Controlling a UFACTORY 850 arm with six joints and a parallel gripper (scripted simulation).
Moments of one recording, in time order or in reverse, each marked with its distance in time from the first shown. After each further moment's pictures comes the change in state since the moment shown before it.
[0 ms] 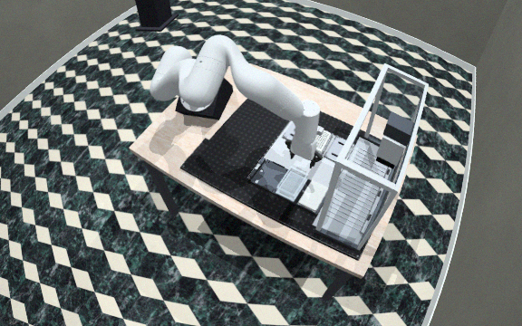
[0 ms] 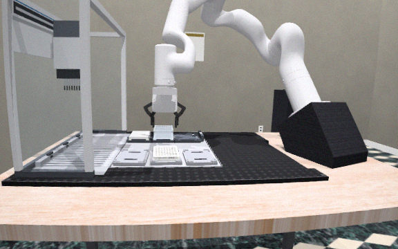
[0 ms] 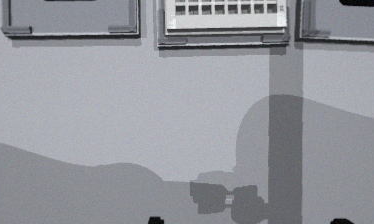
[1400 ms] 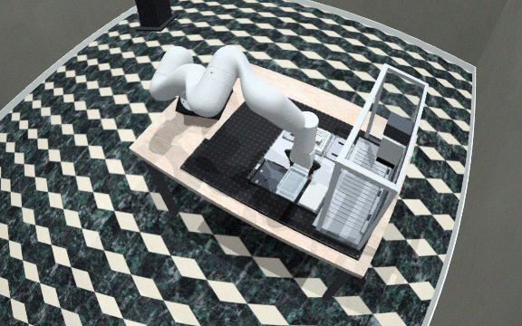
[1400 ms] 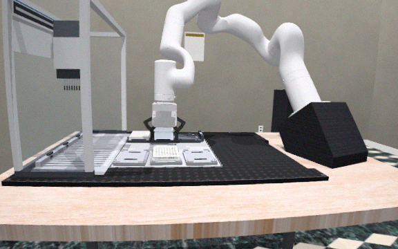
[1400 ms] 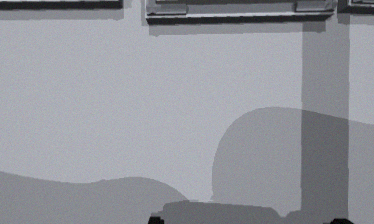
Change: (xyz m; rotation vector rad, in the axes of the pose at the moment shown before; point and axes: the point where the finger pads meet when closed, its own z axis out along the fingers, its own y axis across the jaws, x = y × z) arm 0.000 0.000 0.060 -0.001 0.000 0.000
